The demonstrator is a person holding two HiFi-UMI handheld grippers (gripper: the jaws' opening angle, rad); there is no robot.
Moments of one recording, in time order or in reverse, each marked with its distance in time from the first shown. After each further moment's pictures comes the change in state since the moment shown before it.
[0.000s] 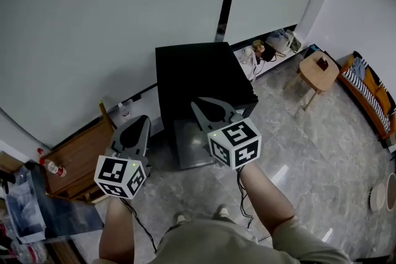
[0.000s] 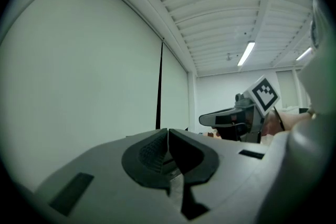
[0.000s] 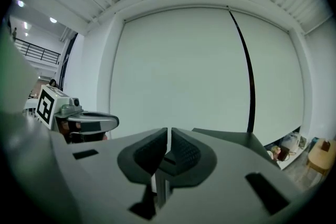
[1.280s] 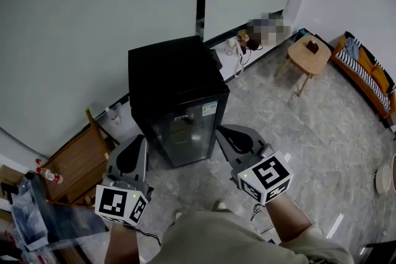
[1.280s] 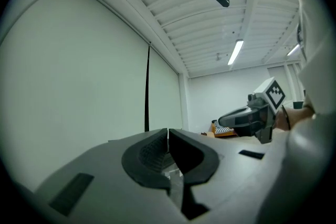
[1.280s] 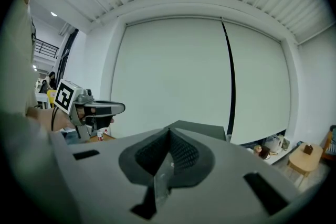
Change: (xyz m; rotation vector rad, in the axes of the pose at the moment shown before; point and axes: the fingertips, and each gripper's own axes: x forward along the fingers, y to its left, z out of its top) left arm -0.008 -0.137 0.015 0.061 -0.016 -0.052; right arm -0.190 -0.050 -0.032 -0.038 0.010 -0.069
